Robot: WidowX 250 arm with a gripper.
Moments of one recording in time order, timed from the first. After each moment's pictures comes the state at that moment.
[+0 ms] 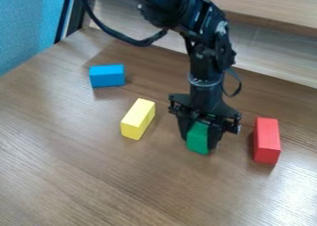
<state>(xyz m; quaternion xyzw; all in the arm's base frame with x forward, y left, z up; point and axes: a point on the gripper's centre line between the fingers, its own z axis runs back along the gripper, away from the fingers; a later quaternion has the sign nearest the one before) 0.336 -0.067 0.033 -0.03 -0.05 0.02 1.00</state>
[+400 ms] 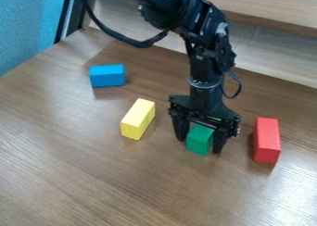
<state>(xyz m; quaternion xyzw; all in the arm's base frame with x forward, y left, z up) 0.334 -0.067 0.033 -0.03 -0.05 0.01 1.00</state>
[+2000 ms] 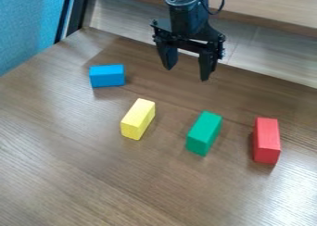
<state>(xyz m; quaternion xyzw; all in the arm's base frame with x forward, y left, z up) 0.365 -0.023 0.125 -0.02 -0.15 -0.01 0.99</state>
